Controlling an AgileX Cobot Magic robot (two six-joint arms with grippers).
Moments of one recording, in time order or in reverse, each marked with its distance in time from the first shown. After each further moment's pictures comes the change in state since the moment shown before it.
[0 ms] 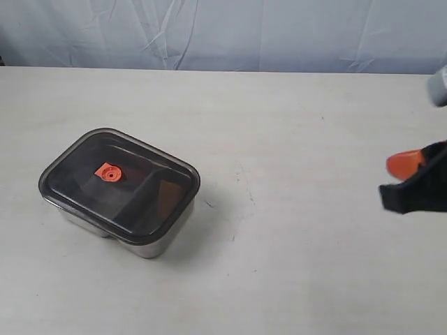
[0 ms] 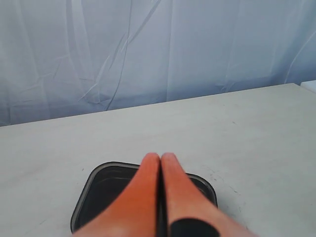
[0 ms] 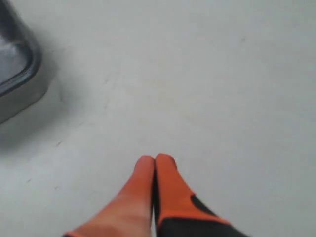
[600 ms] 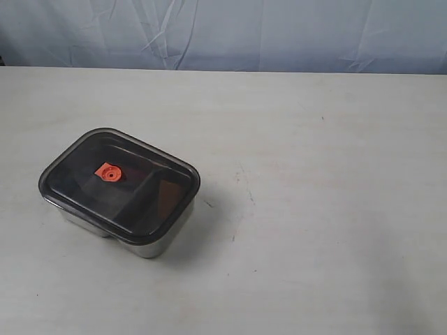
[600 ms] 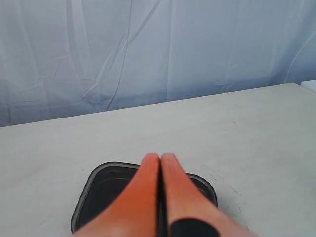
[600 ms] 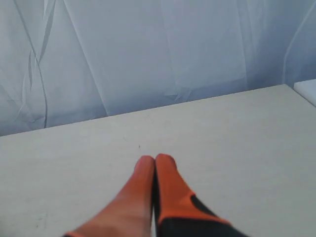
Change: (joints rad) left arm 0.000 0.000 0.000 0.001 0.000 0.002; right arm -0.530 -0.688 0.257 0.204 -0.104 -0.076
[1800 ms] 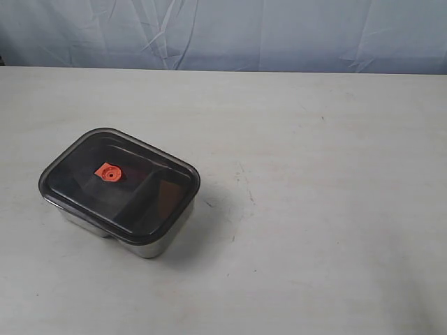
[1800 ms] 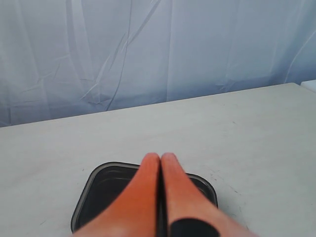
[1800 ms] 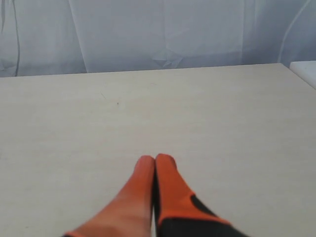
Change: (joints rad) left arm 0.000 0.000 0.000 0.000 0.000 0.000; right arm 0.000 -0.106 0.341 -0.024 -0.191 -0.121
